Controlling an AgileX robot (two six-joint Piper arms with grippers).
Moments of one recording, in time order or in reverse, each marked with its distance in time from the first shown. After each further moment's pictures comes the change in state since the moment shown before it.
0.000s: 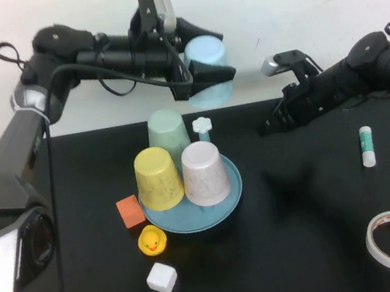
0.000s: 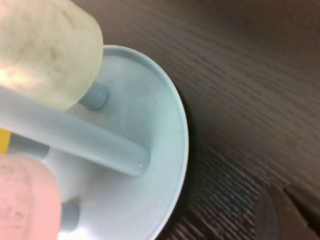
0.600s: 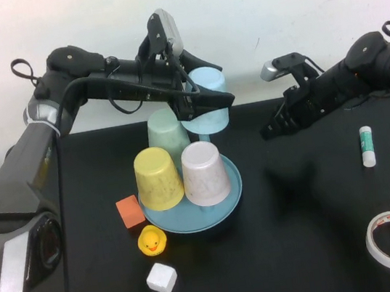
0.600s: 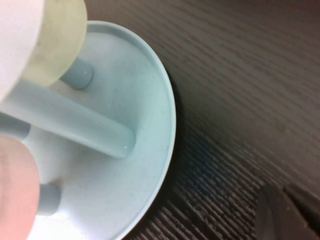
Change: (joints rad) right arm 0.002 -0.007 0.000 -0.075 -0.004 0.012; left arm 0.000 0.065 0.000 0.072 0.000 -0.099
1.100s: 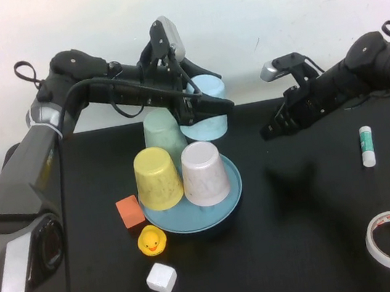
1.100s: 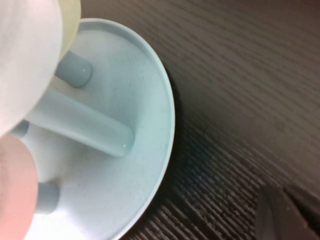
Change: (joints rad) right arm 0.000 0.000 0.000 -0.006 0.000 0.000; left arm 0.000 0.014 0.000 0.036 0.000 -0.036
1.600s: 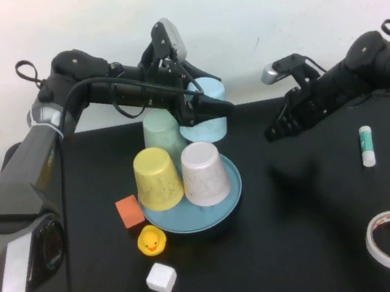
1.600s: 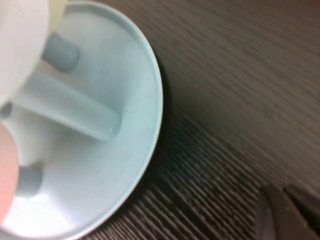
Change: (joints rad) right arm 0.000 -0.004 0.000 -0.051 0.000 0.002; left arm -0.003 0.000 0.000 0.024 -0.003 -0.041
